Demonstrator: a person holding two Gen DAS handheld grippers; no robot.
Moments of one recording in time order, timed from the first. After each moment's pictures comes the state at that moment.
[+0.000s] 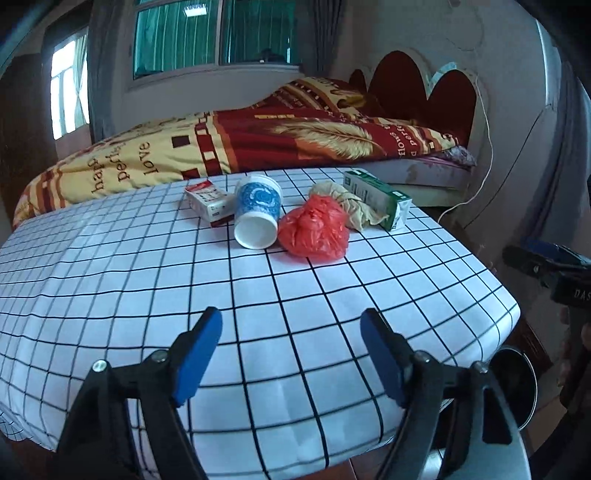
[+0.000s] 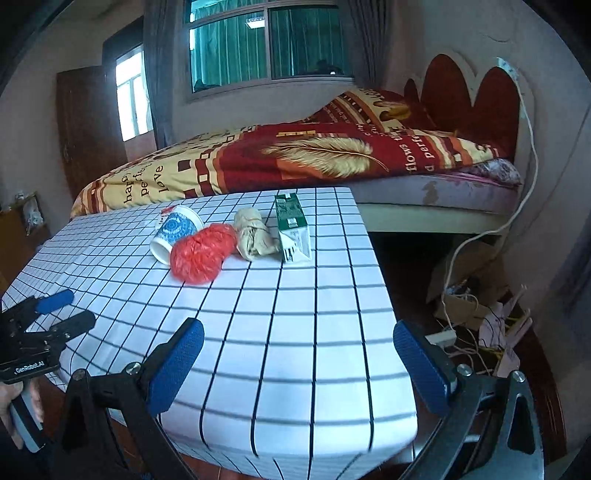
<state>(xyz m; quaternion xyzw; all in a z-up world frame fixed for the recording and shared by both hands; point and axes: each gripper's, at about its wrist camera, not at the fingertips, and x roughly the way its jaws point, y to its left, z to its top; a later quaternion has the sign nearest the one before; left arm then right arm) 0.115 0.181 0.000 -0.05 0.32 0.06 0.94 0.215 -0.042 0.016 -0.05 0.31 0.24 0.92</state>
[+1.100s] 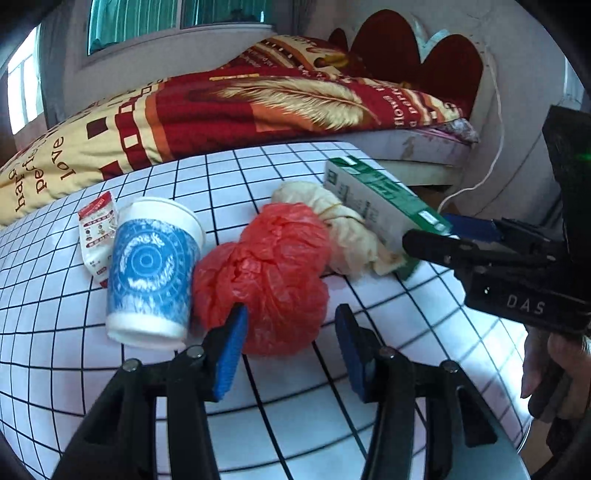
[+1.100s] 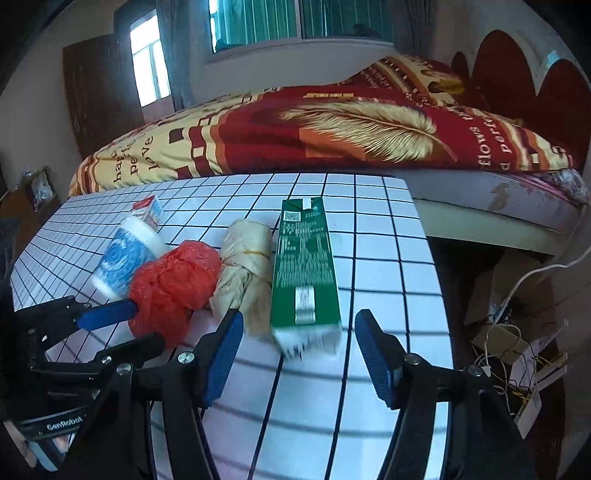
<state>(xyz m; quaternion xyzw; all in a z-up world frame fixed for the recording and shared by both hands) 0.277 0.167 -0.021 -0.05 0.40 0.01 0.92 0.384 0.044 -0.018 -0.09 0.37 0.29 0.88</state>
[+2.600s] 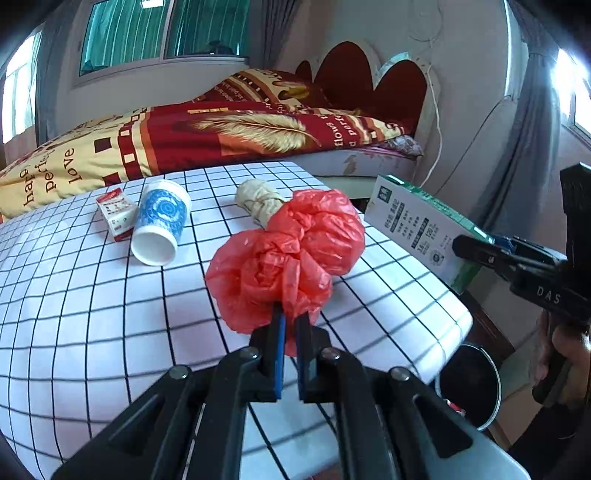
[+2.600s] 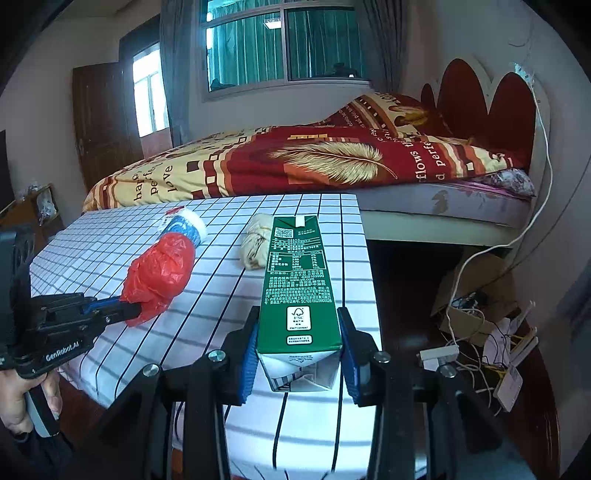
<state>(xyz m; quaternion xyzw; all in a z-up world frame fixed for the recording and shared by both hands) 0.153 0.125 0.007 -0.06 0.34 -0.05 0.94 0.216 -0.078 0.021 -0.06 0.29 0.27 0.92</state>
